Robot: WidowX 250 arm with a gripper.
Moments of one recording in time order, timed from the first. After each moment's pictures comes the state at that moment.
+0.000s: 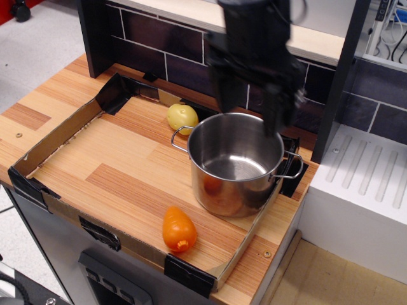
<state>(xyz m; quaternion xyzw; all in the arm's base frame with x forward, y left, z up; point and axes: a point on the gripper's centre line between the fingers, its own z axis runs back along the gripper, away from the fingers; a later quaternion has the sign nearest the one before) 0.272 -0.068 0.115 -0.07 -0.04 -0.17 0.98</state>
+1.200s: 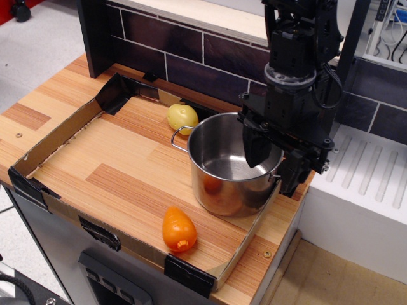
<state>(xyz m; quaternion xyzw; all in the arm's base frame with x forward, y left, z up) 0.274 -0.093 0.056 -0.03 0.01 -0.18 0.98</state>
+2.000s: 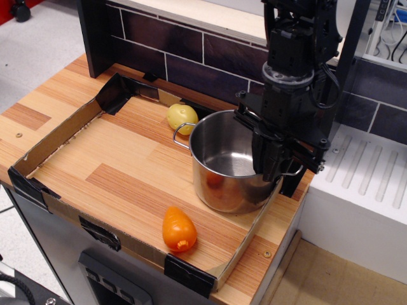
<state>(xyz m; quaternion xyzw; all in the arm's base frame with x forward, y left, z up) 0.273 -0.082 0.057 -0.02 0.02 -0.17 0.99</state>
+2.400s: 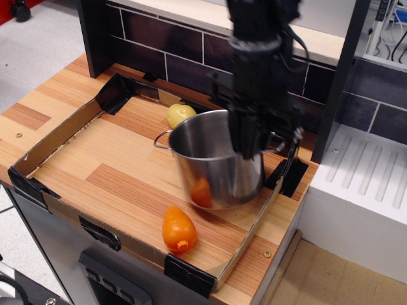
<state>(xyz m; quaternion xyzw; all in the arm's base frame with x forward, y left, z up) 0.270 -0.058 0.083 -0.07 0.02 -0.13 0.99</state>
